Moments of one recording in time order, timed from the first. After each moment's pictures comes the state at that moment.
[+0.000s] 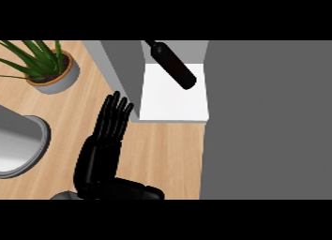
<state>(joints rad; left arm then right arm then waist) -0.22 0.39 -0.70 -1.74 0.72 0.56 -0.46 0.05 -0.07 -0.04 -2.34 -0.21 0.28 0.40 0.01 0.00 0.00</state>
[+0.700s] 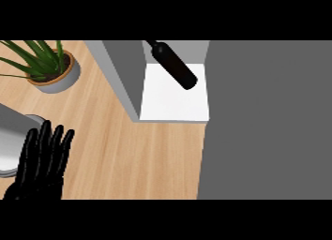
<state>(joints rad) 0.16 0.60 -0.57 -2.07 0.70 0.56 -0.50 0.17 -0.19 0.14 -2.38 -0.27 0.50 0.46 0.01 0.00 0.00</state>
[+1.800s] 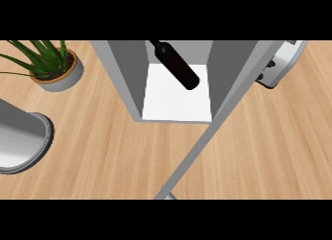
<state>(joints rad) 0.68 0.80 -0.07 -2.17 0.93 0.09 -0.64 -0.25 -0.01 0.75 -2.28 0.10 0.05 0.69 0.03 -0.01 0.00</state>
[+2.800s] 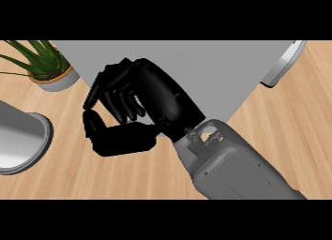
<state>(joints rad) 0.72 0.78 0.16 -2.18 1.03 -0.09 -0.47 -0.88 0.00 0.46 -1.60 0.01 -0.13 0.54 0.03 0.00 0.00</state>
